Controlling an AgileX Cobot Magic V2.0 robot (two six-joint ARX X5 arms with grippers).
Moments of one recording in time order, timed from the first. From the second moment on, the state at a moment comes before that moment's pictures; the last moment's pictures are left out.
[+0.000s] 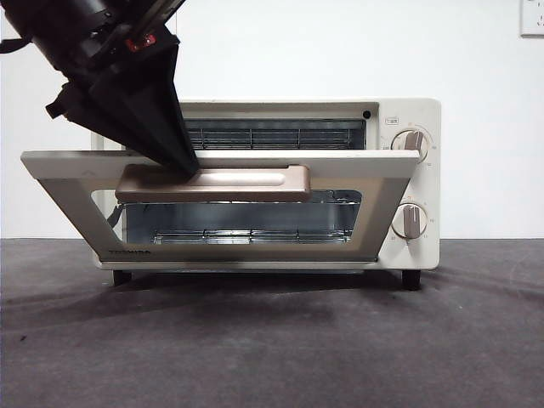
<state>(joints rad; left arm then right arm) -0.69 1.26 0.93 -0.53 0.21 -0.04 0.29 0.50 0.96 -1.04 -0.37 0.27</state>
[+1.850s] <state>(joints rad) -0.77 0.55 0.86 -0.75 0.10 -0.23 0.42 0.80 0.96 -0.78 -0.52 0.27</state>
